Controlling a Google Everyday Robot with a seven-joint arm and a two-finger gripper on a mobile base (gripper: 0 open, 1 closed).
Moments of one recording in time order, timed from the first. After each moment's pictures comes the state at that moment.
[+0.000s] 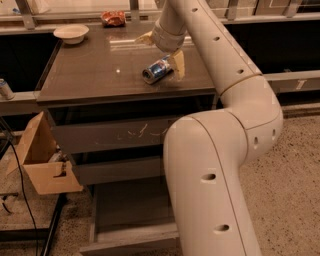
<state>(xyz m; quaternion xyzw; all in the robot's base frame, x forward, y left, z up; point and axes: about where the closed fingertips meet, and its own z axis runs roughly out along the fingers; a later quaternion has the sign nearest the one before) 0.797 -0.016 0.864 -0.92 0.33 -0.09 0.19</state>
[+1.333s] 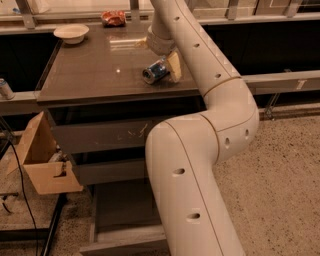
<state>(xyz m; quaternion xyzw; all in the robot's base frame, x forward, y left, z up) 0.823 -0.010 0.837 -0.92 0.34 -0.12 0.15</state>
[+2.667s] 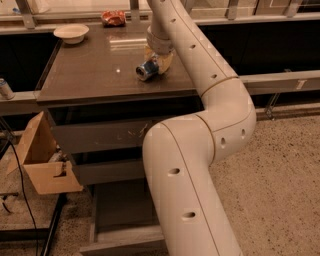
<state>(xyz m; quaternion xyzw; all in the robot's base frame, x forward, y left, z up) 0.837 -0.016 0.836 -0.91 0.37 -0.14 0.14</state>
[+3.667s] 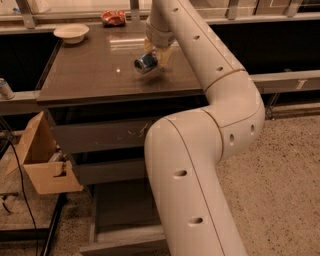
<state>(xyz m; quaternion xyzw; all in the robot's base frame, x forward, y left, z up) 0.827 -0.009 0.865 -0.90 0.37 -0.15 0.15</state>
